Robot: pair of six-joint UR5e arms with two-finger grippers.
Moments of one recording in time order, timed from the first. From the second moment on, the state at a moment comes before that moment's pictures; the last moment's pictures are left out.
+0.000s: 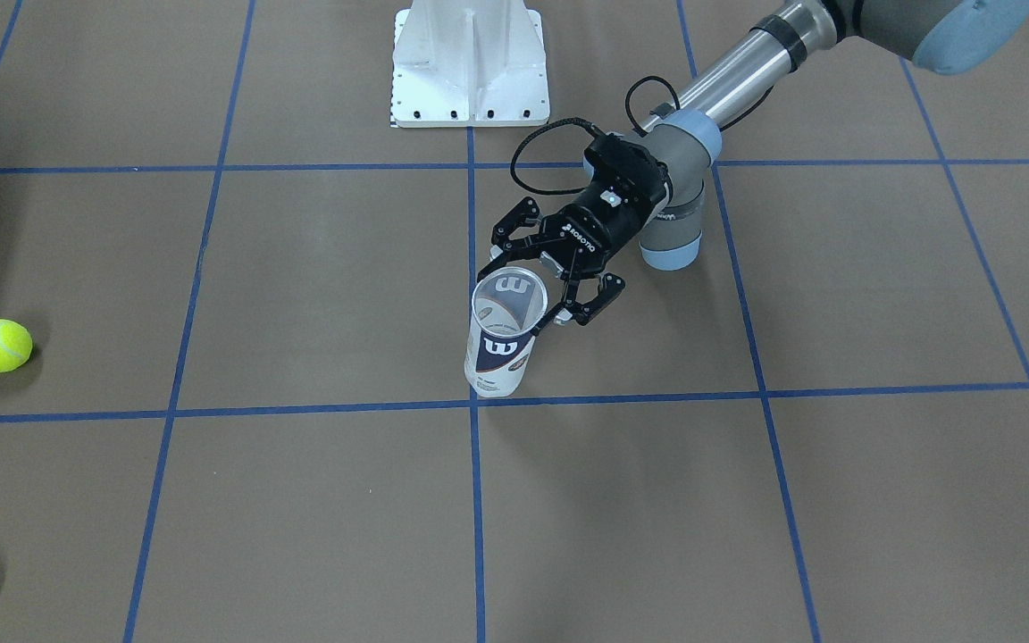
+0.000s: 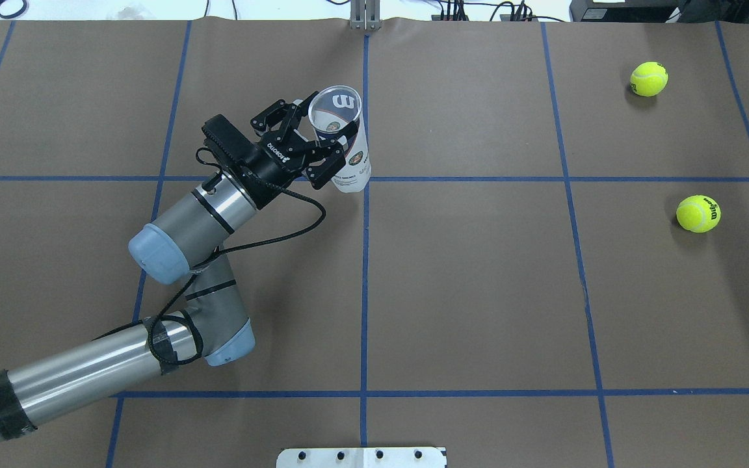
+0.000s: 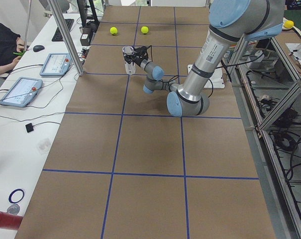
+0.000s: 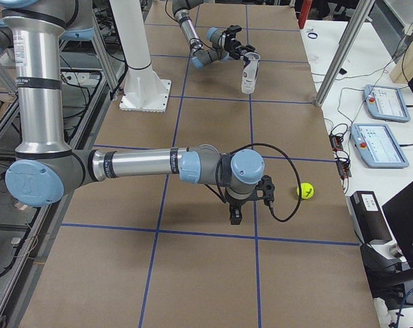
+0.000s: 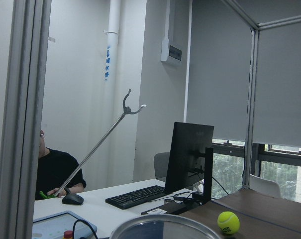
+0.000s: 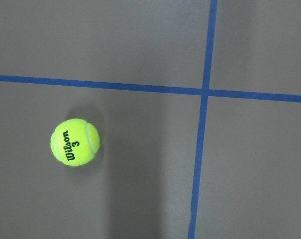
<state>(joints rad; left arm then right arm) -0.50 -2.27 -1.12 -3.52 -1.17 -0.43 1.57 -1.57 1.69 -1.73 2.47 -0.11</state>
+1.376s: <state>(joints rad) -0.48 -2.28 -1.08 -3.50 -1.16 -0.43 1.57 -1.57 1.68 -1.73 2.46 -0.11</state>
